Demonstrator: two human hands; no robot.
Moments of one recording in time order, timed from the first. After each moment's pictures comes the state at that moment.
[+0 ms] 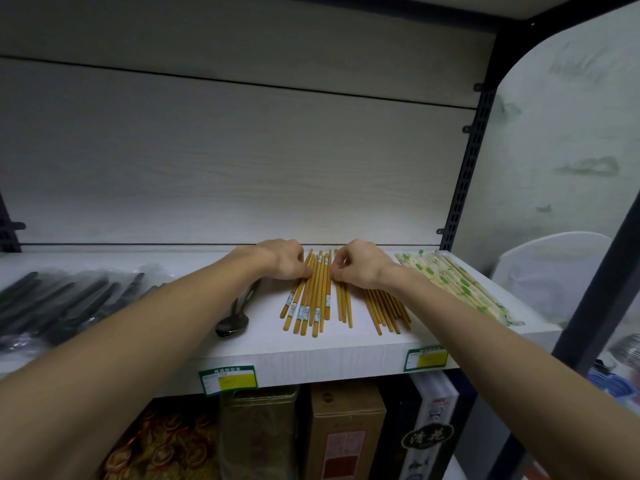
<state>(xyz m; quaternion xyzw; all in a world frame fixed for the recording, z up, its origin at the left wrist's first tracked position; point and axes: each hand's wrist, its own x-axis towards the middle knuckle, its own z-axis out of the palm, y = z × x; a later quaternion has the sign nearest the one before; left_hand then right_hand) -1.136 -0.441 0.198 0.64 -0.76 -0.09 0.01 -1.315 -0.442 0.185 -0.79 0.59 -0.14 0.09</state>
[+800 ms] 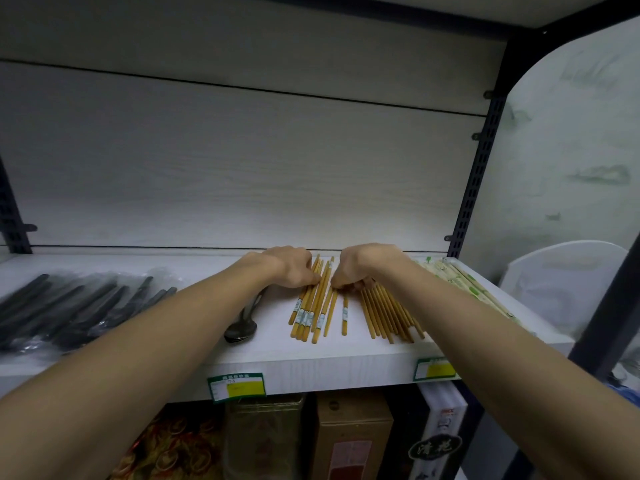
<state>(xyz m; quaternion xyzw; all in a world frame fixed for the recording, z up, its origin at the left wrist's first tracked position) -1.132 -0.442 0.195 0.63 -0.77 -0.07 0.00 -1.278 -0.431 0.224 -0.73 0.67 0.09 0.10</state>
